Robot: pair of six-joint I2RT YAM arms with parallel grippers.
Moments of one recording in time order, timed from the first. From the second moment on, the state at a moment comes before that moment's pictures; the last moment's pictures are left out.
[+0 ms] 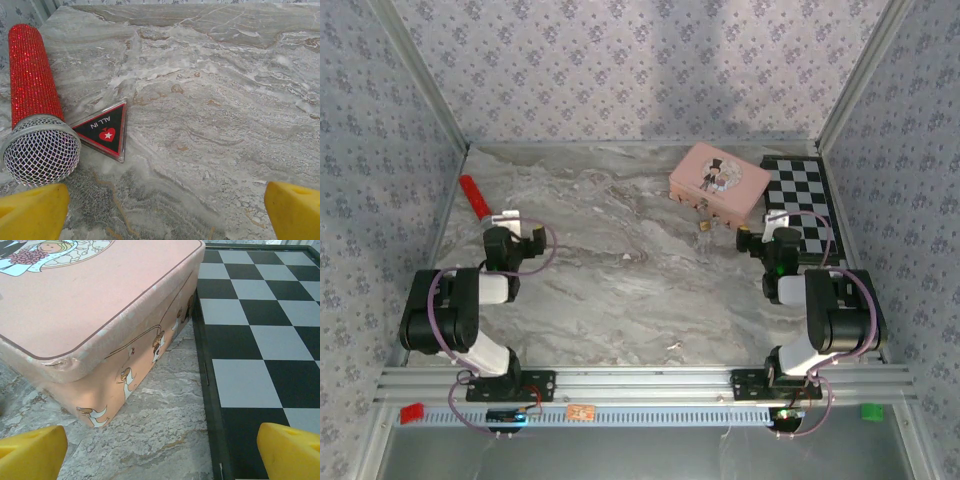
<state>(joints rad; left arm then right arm) 0.01 1.54 0.39 0.72 -0.07 -0.02 -0.02 1.52 0.37 0.75 0.04 -0.02</state>
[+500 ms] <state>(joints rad) 0.01 1.54 0.39 0.72 -0.07 -0.02 -0.03 1.52 0.37 0.74 0.01 -0.02</state>
